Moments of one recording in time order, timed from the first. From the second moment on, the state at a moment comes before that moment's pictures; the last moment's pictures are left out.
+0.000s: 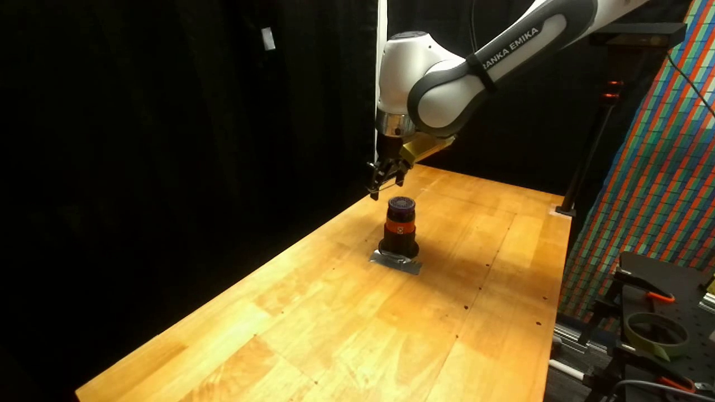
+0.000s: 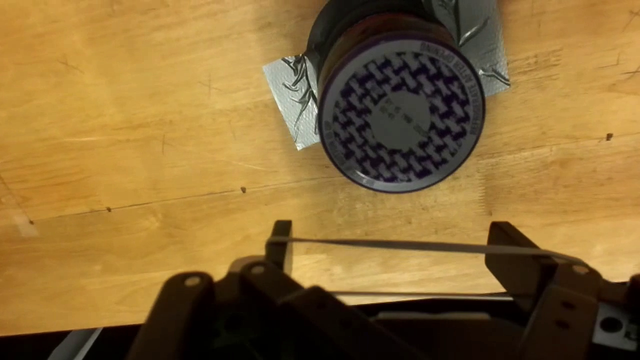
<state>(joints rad) 0.15 0.59 0.03 -1.62 -0.23 2.36 0.45</state>
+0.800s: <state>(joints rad) 0.14 0.65 0.00 -1.60 -0.11 2.31 0.39</state>
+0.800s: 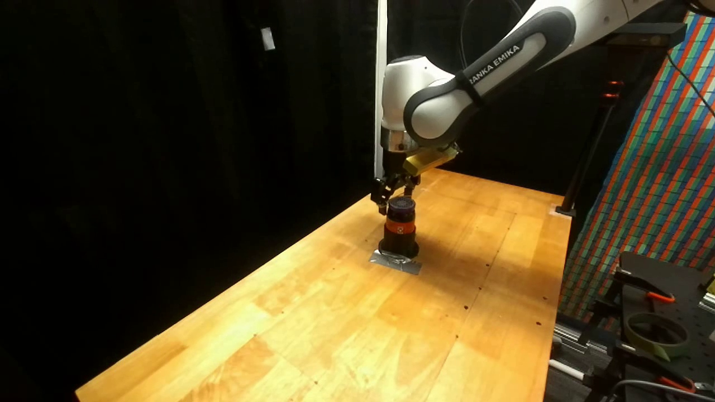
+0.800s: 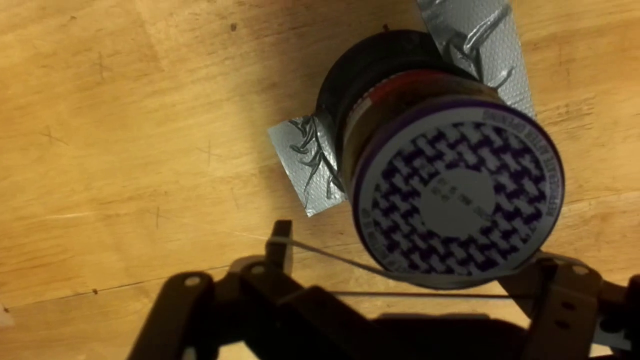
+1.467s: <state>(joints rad) 0.12 0.63 0.04 -1.59 0.03 2.15 0.26</state>
